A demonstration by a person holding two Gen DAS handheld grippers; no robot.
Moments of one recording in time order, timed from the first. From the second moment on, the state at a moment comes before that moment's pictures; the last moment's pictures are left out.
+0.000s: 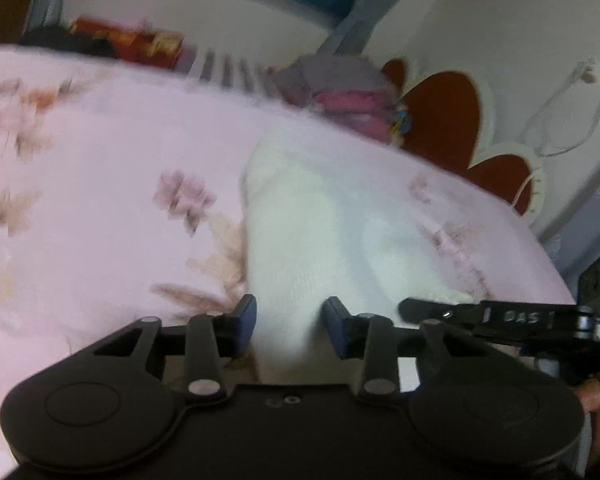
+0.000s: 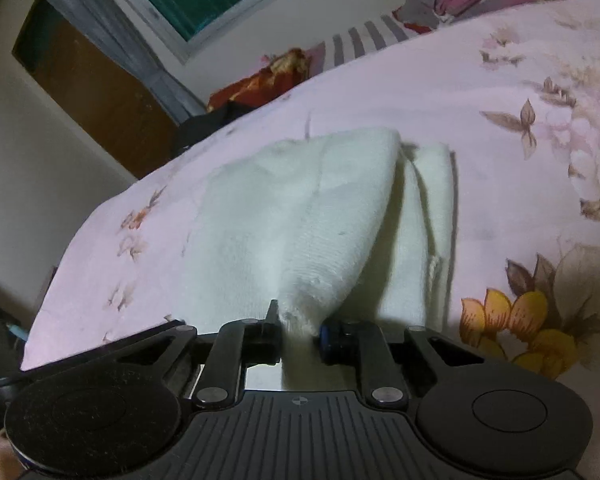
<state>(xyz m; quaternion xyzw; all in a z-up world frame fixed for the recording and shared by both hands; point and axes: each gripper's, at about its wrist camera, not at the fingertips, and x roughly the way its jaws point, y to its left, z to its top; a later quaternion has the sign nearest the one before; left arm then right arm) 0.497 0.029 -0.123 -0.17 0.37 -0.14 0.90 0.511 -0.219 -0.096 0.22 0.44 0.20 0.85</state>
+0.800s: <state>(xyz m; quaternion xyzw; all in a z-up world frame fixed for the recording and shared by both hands) 0.585 0.002 -0.101 -0.12 0.37 -0.21 0.90 0.543 -0.238 -0.059 0.15 0.39 0.14 0.90</state>
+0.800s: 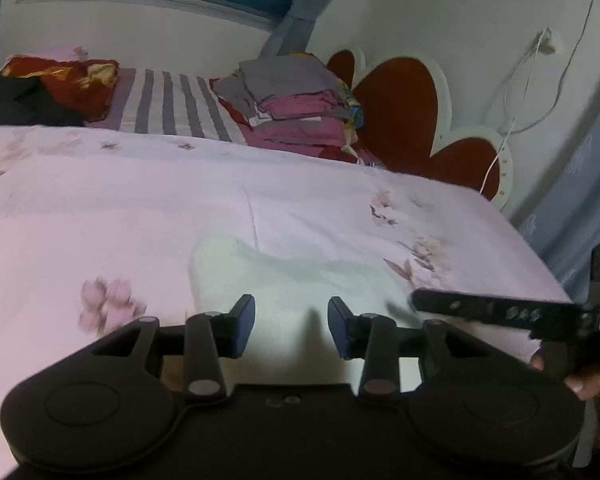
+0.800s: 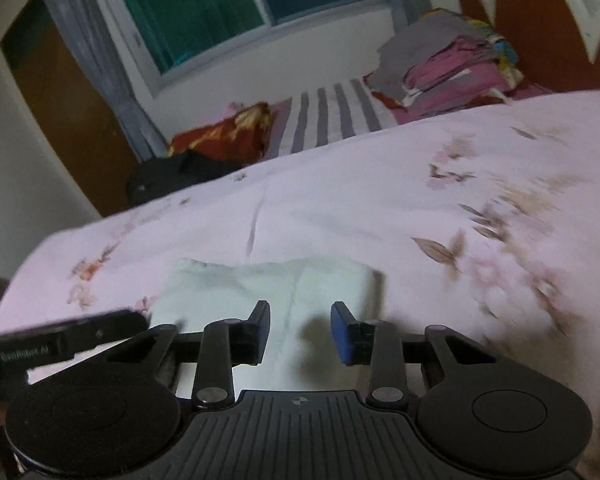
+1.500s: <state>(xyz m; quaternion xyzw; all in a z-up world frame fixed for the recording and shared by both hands) 0.547 -0.012 -0.118 -0.07 0.38 -0.24 0.89 0.518 -0.202 -0.096 -0.01 0.43 0.11 0.89</state>
